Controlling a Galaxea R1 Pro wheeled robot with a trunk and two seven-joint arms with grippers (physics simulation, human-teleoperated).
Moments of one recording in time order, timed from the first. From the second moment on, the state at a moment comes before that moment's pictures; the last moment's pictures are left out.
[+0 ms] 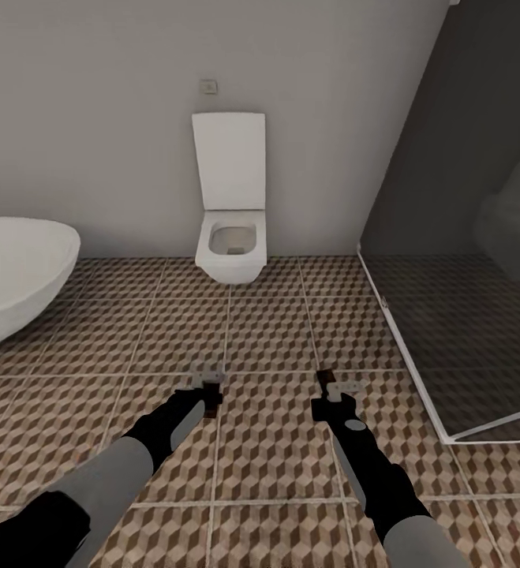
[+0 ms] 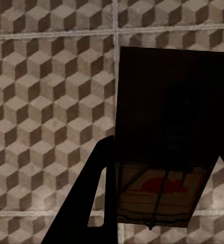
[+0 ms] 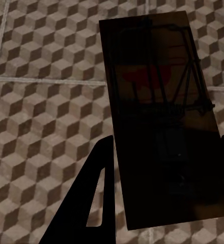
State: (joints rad) left arm -0.87 -0.05 -0.50 -0.49 0.51 0.40 0.33; right arm -0.54 0.09 0.10 -0.93 0.03 0.30 -0.12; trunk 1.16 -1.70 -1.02
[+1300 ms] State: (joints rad) left arm -0.87 -0.06 -0.51 -0.48 0.51 0.40 0.33; right arm -0.54 0.09 0.10 -0.93 0.03 0.29 -0.11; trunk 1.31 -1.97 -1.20
